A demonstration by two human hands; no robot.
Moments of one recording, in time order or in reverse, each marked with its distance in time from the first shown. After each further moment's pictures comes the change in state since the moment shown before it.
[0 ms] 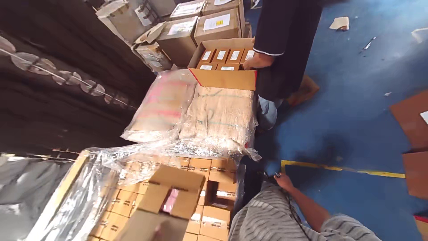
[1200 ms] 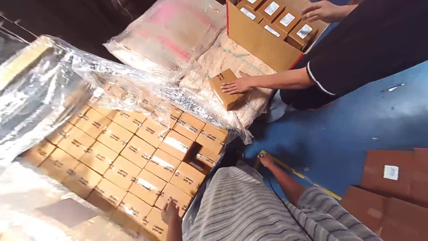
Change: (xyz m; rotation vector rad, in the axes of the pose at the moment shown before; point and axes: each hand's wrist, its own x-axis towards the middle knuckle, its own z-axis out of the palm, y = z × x) left_hand -0.047 -0.307 -0.023 0.084 0.505 -0.594; right_hand 0.034 -0.073 -0.026 -0.335 -0.141 -0.019
